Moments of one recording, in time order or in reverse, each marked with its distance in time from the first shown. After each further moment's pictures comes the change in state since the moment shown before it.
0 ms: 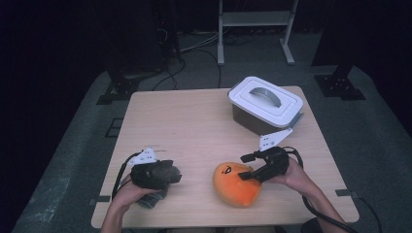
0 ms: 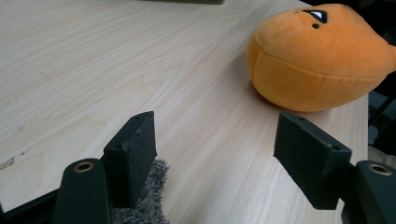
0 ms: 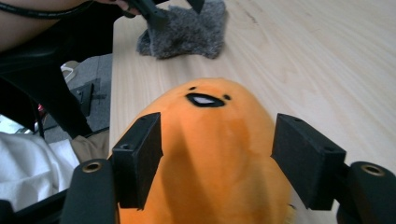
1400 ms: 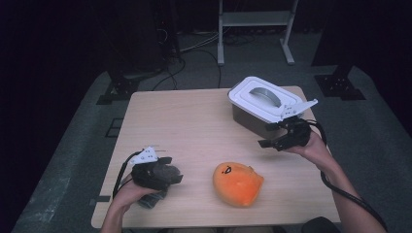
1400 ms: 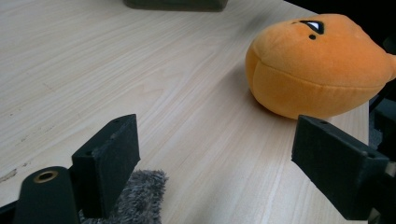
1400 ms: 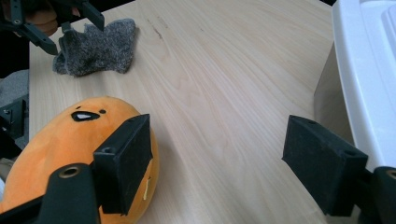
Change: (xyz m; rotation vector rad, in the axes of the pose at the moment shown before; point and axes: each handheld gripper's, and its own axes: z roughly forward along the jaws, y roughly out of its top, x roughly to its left) left arm -0.004 0.006 0.001 -0.014 0.010 0.012; right arm -0.057 0.022 -0.067 -0.004 -0.234 0.056
